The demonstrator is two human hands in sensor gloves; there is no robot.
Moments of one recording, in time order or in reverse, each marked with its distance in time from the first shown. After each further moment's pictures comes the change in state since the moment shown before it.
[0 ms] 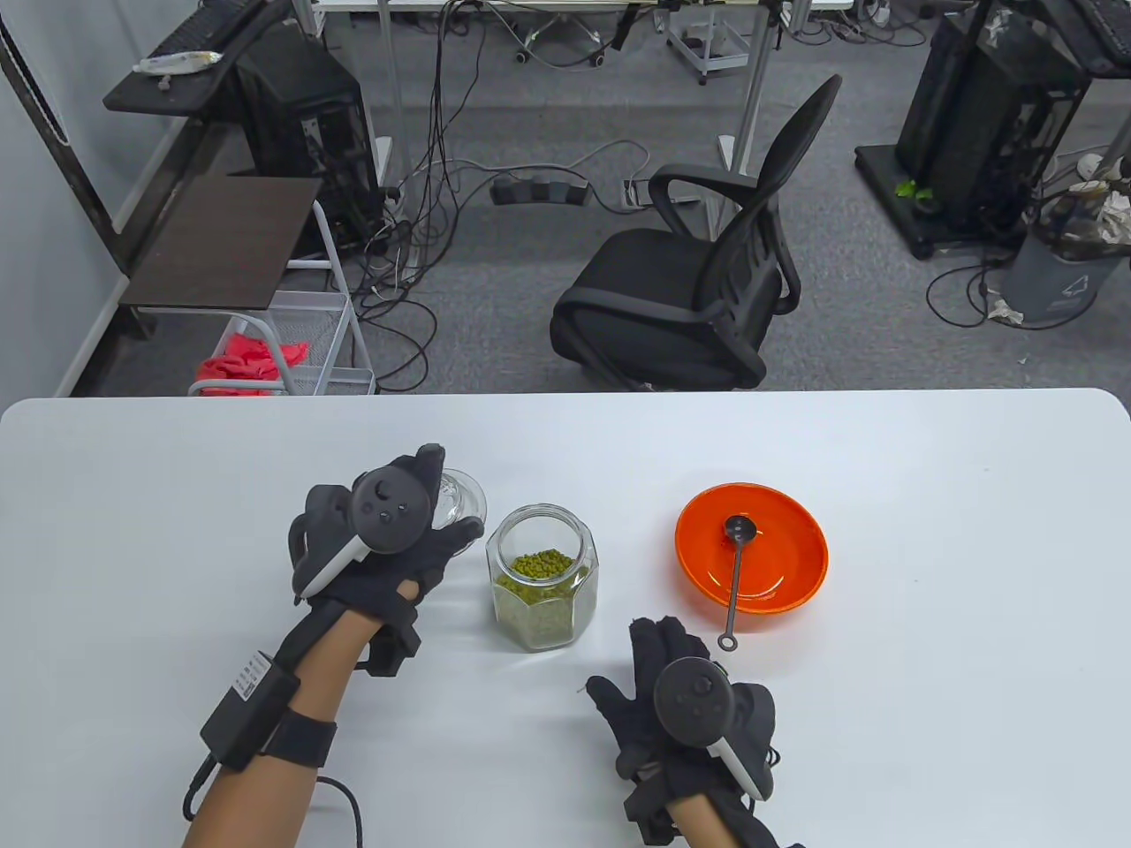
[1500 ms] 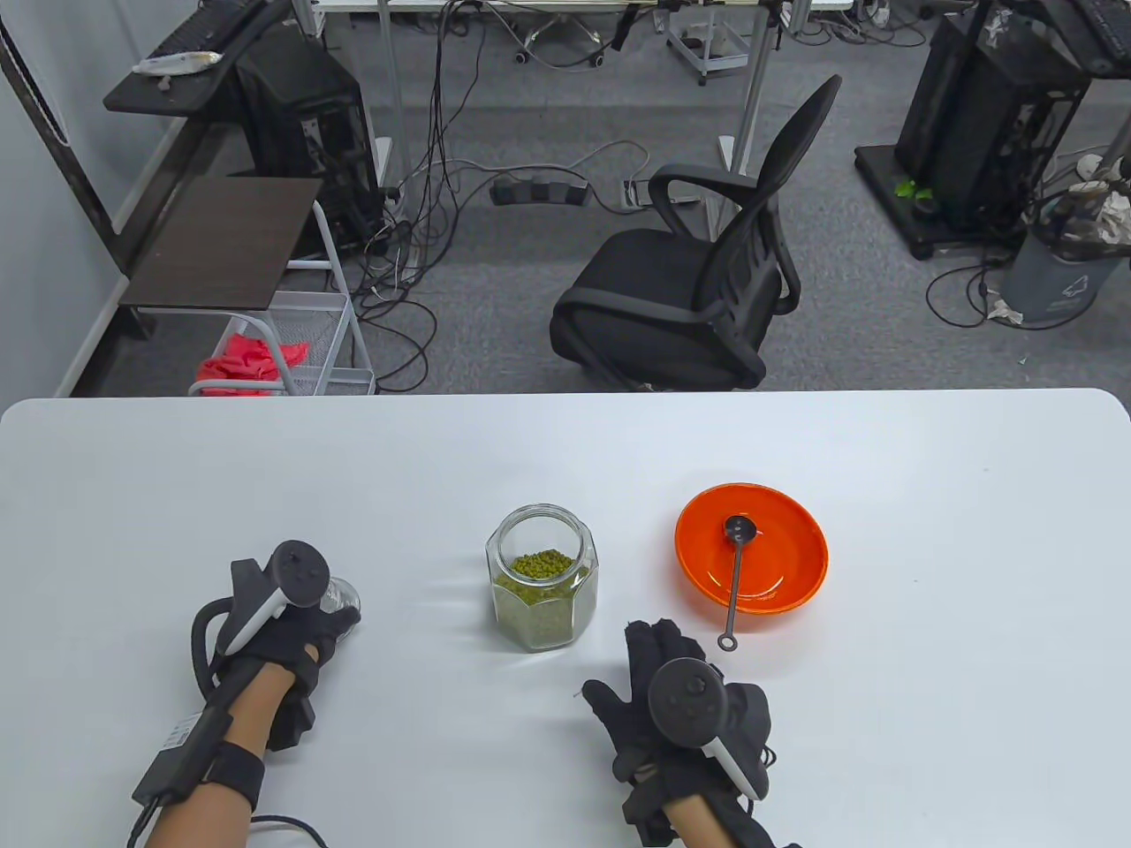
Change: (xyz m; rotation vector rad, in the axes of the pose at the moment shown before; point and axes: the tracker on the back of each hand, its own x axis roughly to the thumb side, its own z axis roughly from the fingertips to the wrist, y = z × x) left_hand -0.150 -0.103 0.026 -0.302 0.384 -0.149; right_hand 0.003 0.003 0.000 0.019 -0.004 0.016
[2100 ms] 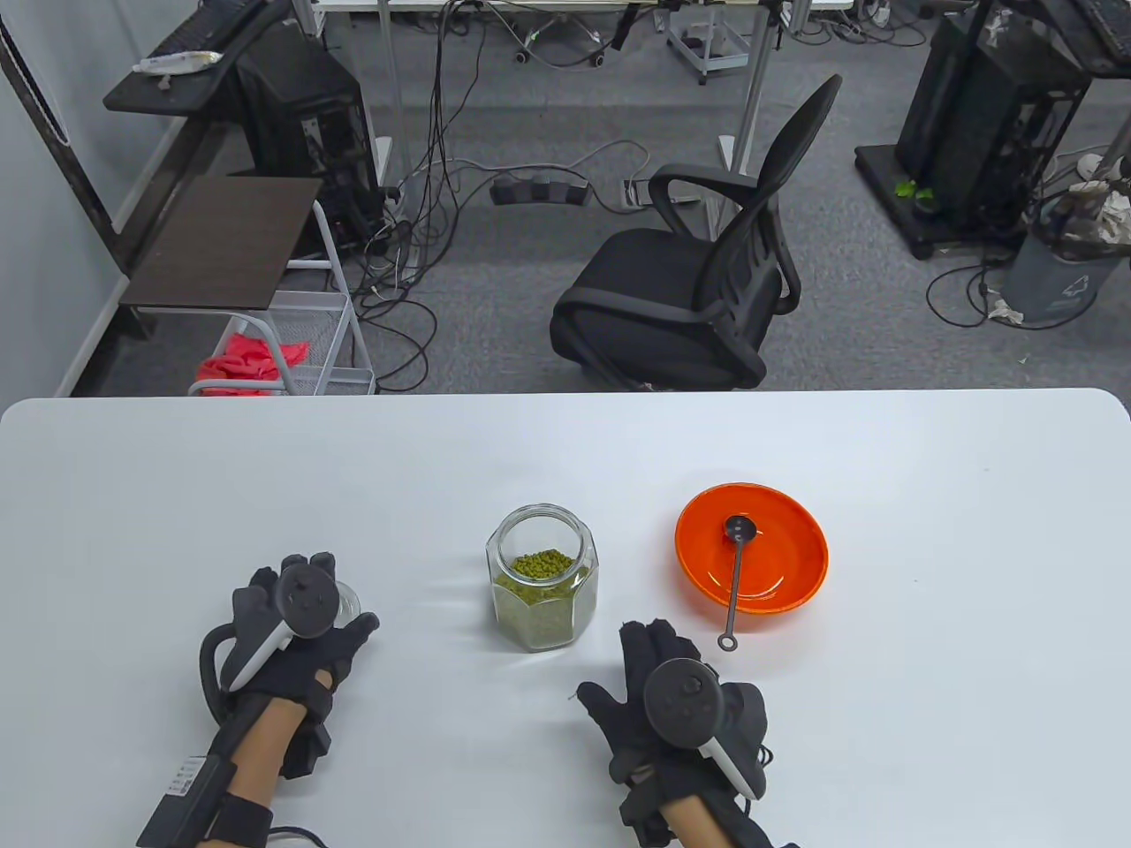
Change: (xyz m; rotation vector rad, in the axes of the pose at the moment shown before) left_hand 0.026 0.011 0.054 0.120 -0.111 0.092; right_hand 0.007 -0.005 0.001 -0.001 -0.015 -0.013
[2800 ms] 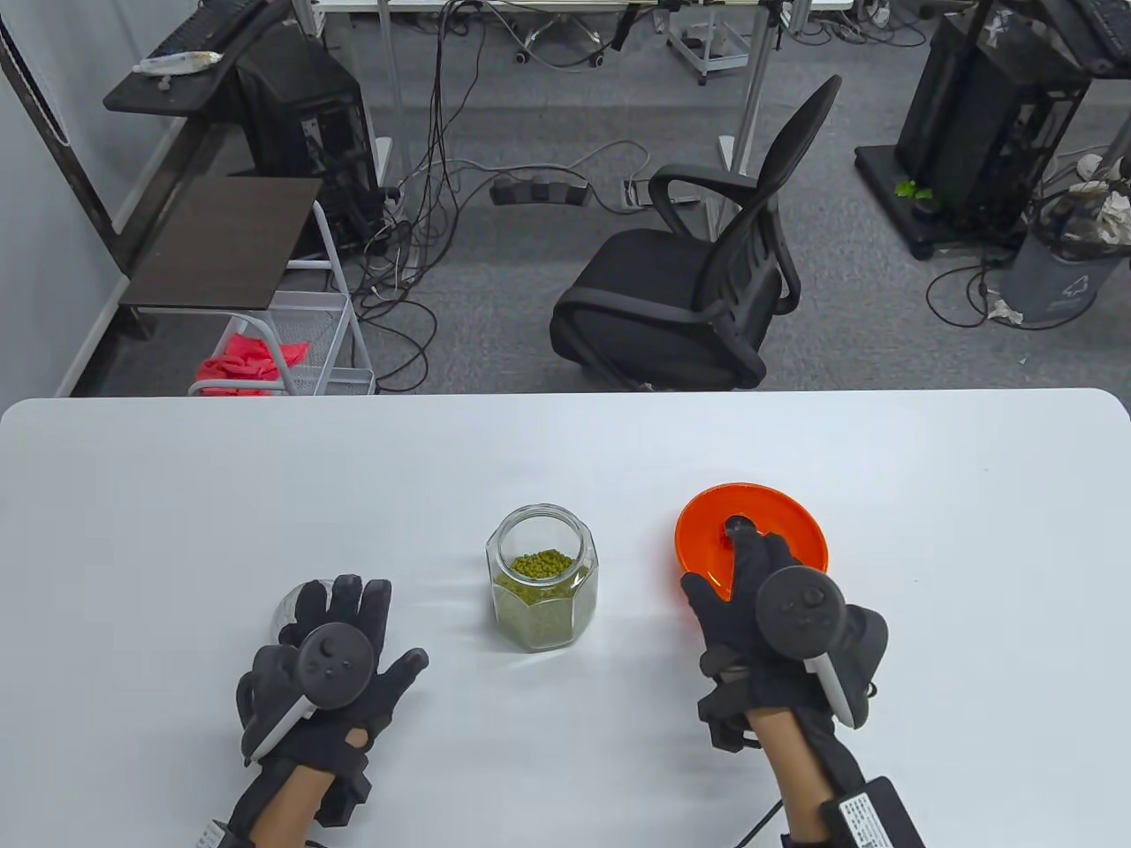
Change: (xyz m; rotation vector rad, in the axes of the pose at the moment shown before) left_hand 0.034 -0.009 0.050 0.086 -0.185 0.066; right_hand -0.042 -0.116 -0.051 -0.234 0.225 -0.034
